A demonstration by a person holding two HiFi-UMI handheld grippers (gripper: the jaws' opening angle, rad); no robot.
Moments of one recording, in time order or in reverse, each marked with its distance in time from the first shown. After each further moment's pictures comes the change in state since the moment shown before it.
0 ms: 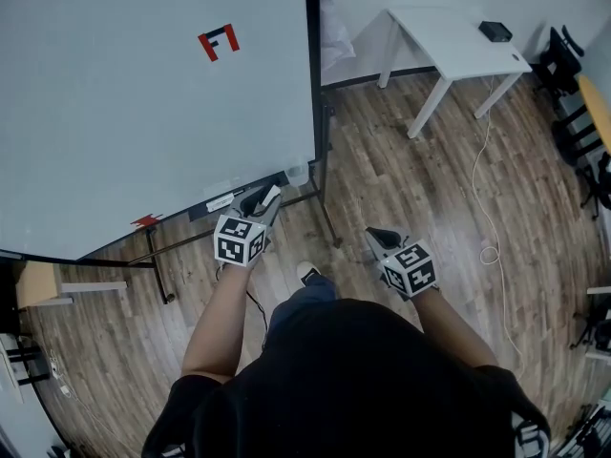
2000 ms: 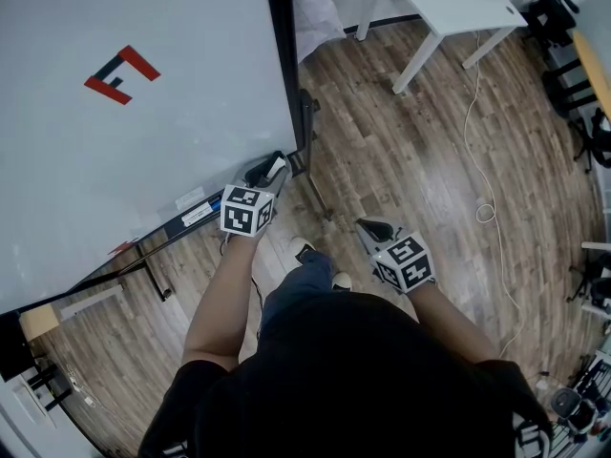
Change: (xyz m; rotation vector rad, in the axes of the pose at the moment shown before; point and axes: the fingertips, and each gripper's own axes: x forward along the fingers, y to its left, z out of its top) left arm 0.156 0.035 -0.025 -0.042 0.151 -0.123; right arm 0.072 -0.043 -0.013 0.126 0.102 -0.006
